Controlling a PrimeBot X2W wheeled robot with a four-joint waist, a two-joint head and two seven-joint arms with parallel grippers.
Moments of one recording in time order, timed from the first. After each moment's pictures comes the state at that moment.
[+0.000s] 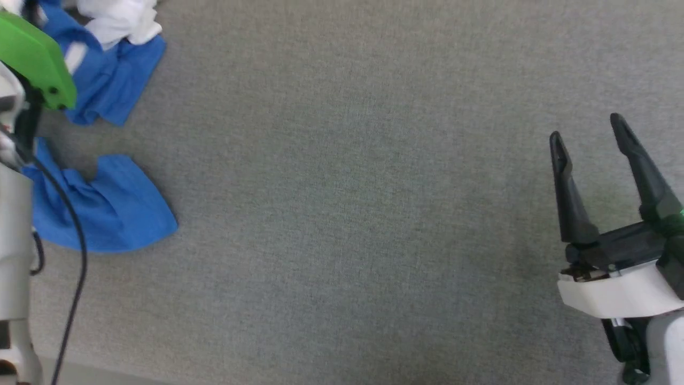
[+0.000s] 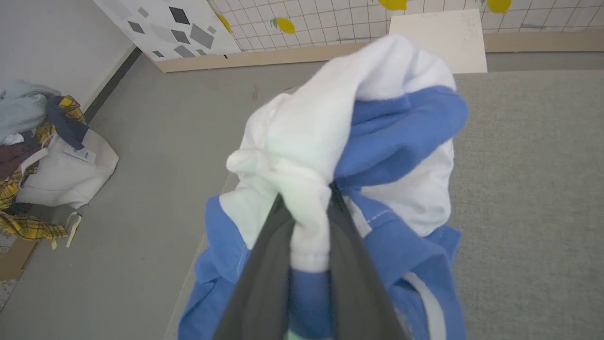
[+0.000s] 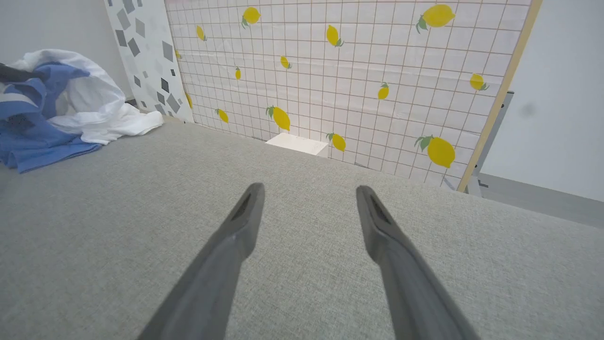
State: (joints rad) left arm -0.89 0.47 -0.07 0.46 -0.27 -0.01 0.32; right arm -0.12 -0.18 0.03 -0.32 0.03 0.13 -0.12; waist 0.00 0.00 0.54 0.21
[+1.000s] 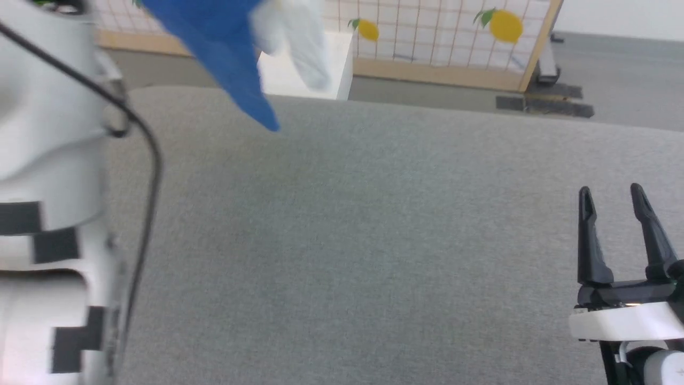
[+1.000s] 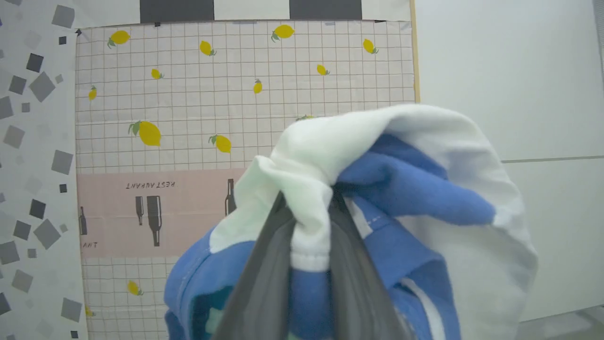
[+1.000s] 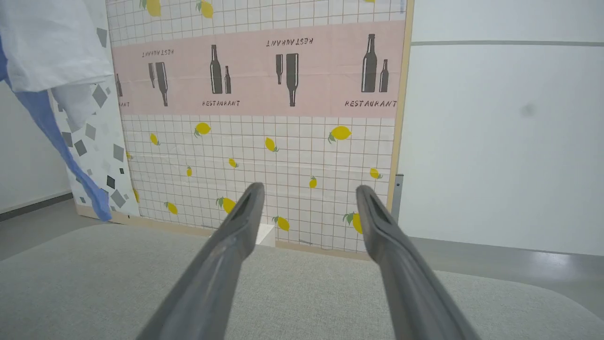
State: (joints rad) left arm -1.27 0.22 -0.15 0.25 -0.41 -0.03 0.29; right arm 0.00 -0.05 -0.12 -0.15 0.07 0.13 -0.22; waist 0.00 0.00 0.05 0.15
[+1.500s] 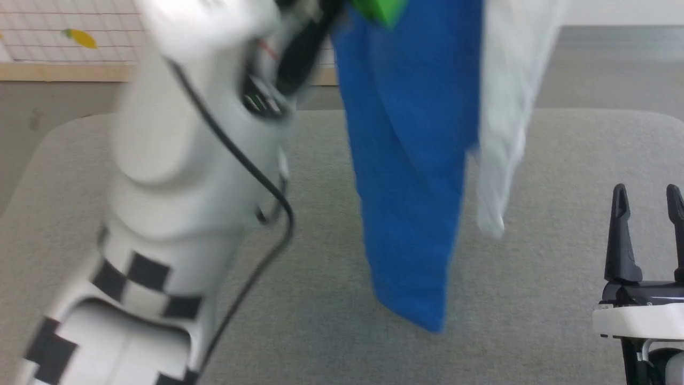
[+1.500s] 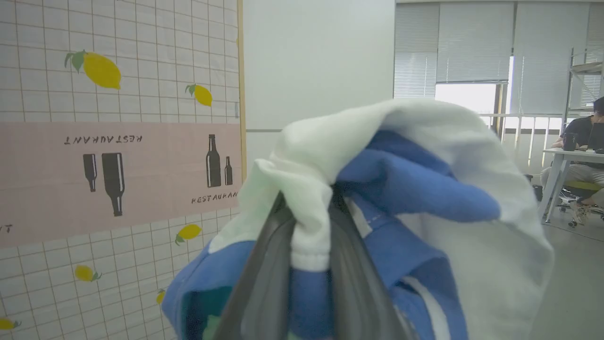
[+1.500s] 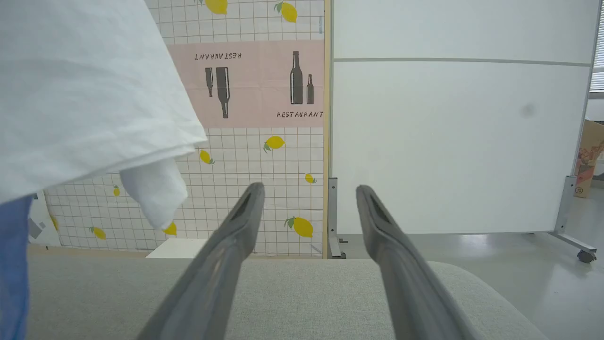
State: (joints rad) left arm -1.16 0.06 -0.42 0.14 -0.67 0.03 0.31; right arm 0.00 -0.05 -0.20 -0.15 0.09 0.13 -0.24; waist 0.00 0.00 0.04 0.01
